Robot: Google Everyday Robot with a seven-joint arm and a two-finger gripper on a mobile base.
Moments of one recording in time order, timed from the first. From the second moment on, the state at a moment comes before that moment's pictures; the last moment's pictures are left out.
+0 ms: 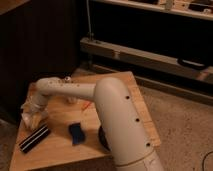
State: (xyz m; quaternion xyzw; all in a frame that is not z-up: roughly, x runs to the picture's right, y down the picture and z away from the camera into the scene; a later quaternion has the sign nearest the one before) arm -0.441 0.150 0.804 -0.31 -0.46 -0.17 0.81
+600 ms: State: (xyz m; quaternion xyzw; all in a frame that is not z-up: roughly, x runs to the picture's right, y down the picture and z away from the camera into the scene) arm -0.453 0.159 0.808 -0.33 -0.46 -0.18 0.80
